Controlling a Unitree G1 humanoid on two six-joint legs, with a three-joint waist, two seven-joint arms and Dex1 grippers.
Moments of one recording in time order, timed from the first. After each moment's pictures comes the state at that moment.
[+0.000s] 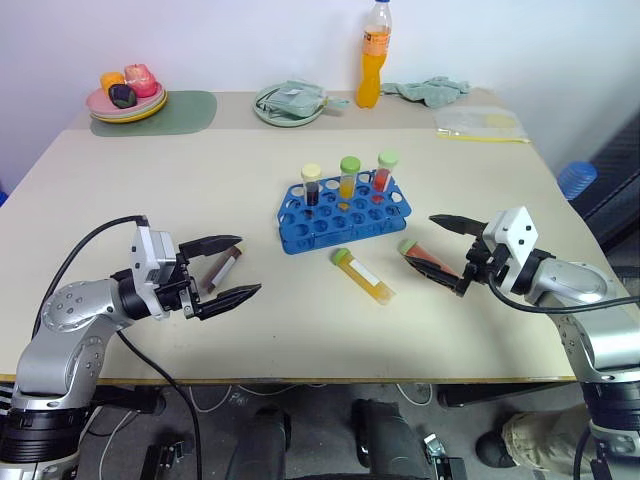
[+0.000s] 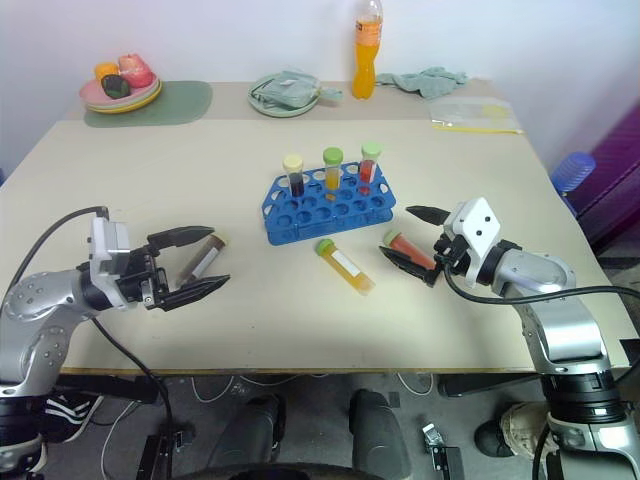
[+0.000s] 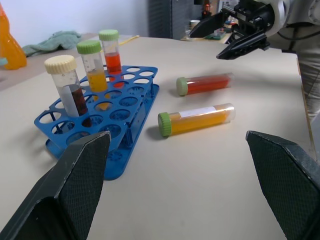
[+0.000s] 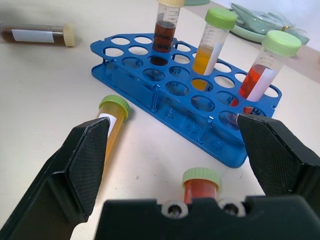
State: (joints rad) left arm -0.10 0.70 0.22 -0.25 -0.60 0.23 -1.10; right arm -0.22 -0.72 -0.11 -0.19 0.37 0.28 0.86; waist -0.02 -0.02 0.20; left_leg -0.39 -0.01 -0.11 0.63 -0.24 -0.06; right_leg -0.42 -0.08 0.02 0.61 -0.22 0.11
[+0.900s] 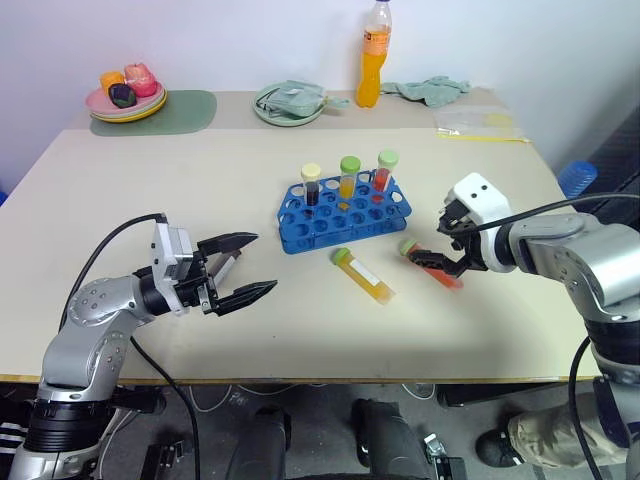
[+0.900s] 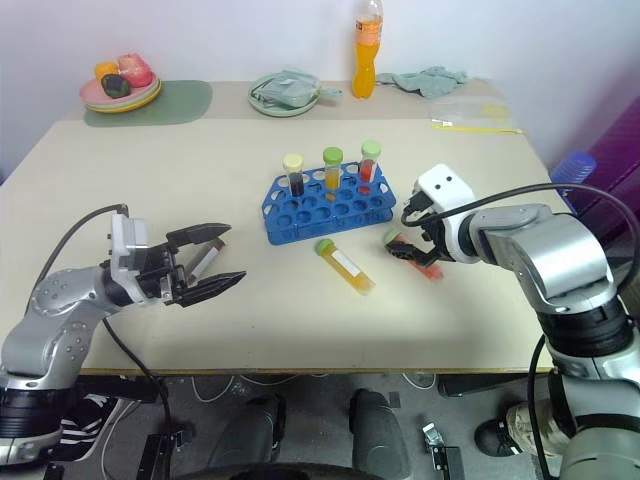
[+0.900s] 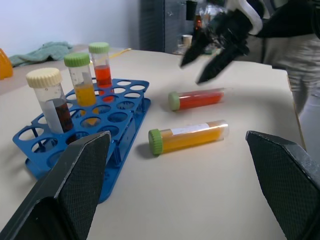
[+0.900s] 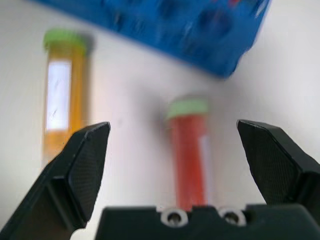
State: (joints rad) left arm -0.14 0.62 0.14 -0.25 -0.60 0.23 -1.07; right arm -0.73 -0.85 0.18 -0.31 0.44 1.47 0.63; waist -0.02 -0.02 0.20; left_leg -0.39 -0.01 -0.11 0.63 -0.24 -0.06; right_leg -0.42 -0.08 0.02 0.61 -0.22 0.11
